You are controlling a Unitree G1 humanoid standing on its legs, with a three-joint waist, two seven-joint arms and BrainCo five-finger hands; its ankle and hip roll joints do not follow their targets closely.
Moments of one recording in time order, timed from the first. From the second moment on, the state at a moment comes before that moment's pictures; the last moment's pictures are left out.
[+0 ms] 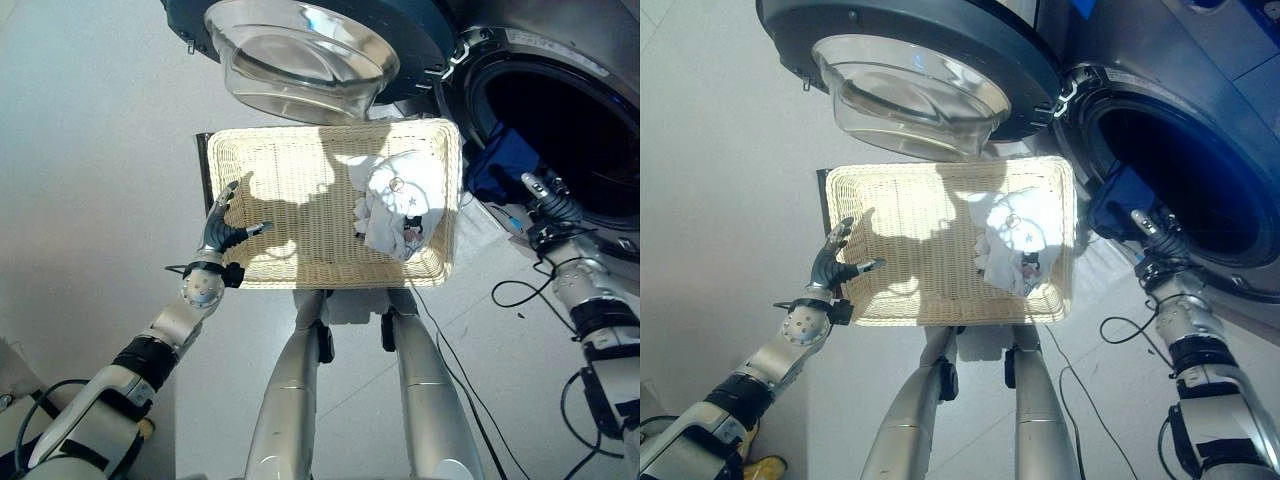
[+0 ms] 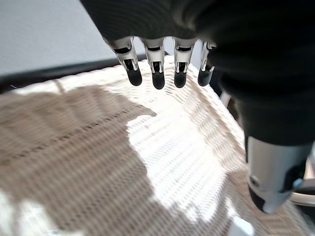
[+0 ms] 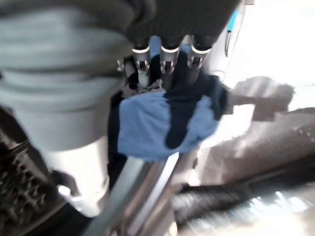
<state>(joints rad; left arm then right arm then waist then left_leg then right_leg) -0.53 0.65 -0.48 0.43 -0.29 -0.23 0.44 -0.64 -0.66 0.08 0.76 1.02 -0.10 -0.06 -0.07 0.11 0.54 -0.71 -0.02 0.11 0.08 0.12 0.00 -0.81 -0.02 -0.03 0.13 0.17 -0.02</state>
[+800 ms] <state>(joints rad) -0.39 0.43 -0.41 0.56 -0.35 -0.23 0.43 -0.51 -0.67 0.48 0.17 -0.49 -0.15 -0.51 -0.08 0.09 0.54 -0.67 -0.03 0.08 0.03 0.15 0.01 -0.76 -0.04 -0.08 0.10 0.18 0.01</state>
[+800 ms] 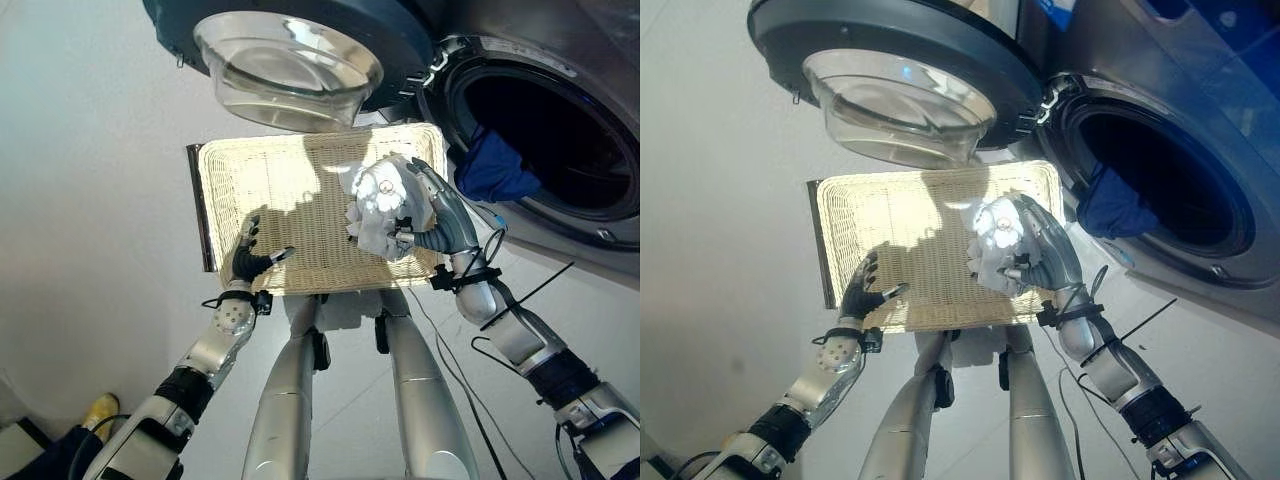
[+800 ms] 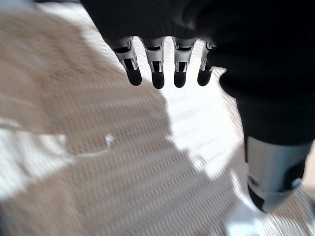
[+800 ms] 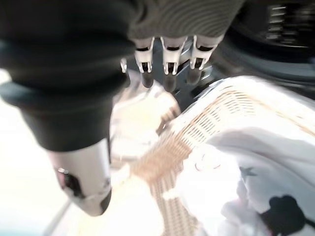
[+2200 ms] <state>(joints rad) -0.53 0.50 -0.57 0.33 -0.43 -0.31 0.34 -1.25 -0.57 0.68 1.22 -1.03 0.57 0.49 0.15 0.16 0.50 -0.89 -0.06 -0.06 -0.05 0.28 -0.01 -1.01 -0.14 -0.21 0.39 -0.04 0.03</state>
